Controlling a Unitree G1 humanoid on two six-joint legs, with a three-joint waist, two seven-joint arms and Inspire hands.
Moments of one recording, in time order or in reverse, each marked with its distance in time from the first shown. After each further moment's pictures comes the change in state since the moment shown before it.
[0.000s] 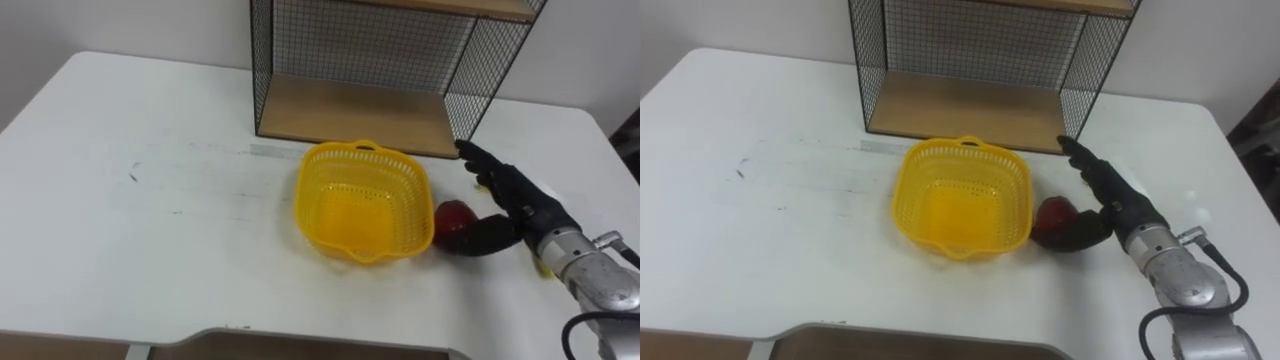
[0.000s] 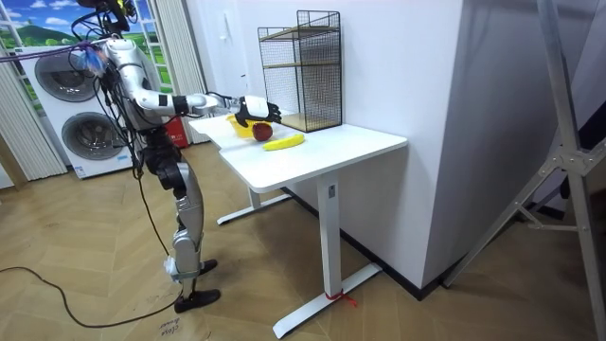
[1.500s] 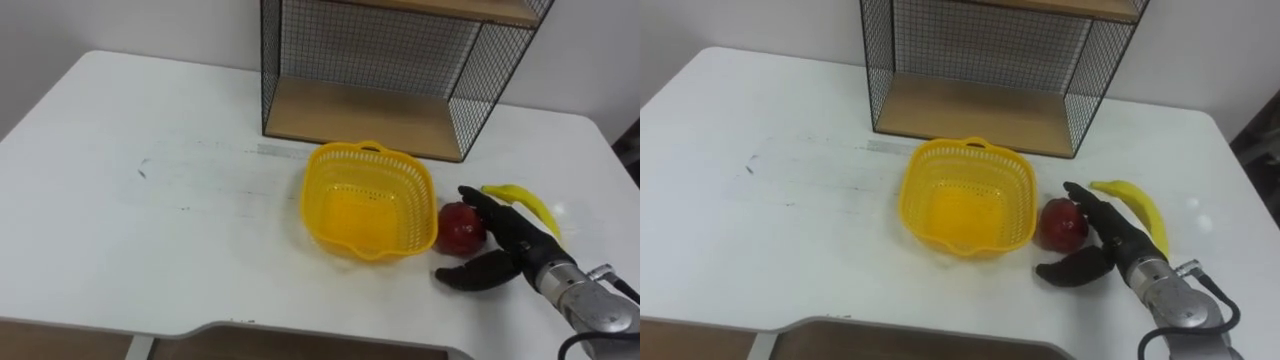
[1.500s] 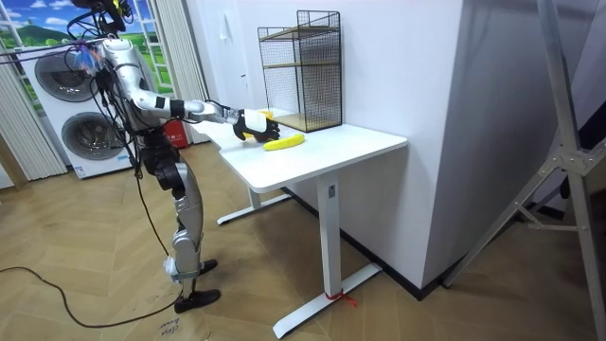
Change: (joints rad) left arm 0.006 0.002 0.000 0.021 -0.001 0.002 -0.027; right arm 0.004 0.029 0.001 0.157 -0.049 0.009 0.002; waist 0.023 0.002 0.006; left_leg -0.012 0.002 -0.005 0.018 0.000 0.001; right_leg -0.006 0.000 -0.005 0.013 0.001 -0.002
